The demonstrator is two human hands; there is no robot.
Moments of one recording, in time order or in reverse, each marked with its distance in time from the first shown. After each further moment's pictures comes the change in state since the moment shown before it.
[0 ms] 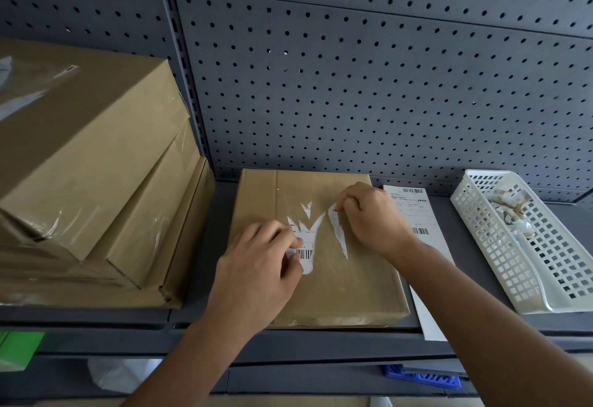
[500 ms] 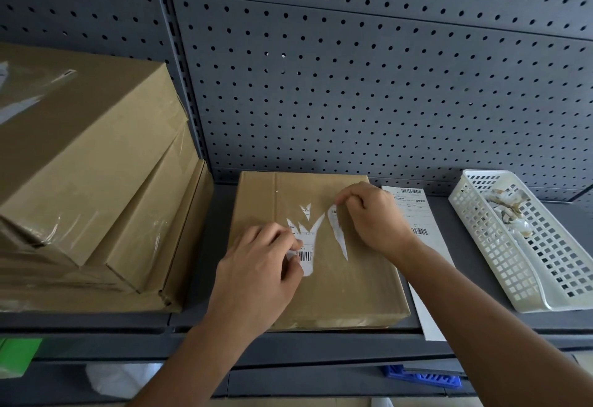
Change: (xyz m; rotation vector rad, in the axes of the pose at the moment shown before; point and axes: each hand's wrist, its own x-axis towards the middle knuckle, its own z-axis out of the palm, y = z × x) left_hand 0.001 0.000 0.001 0.004 0.000 0.010; right_hand 0.000 -0.002 -0.002 0.040 0.018 0.057
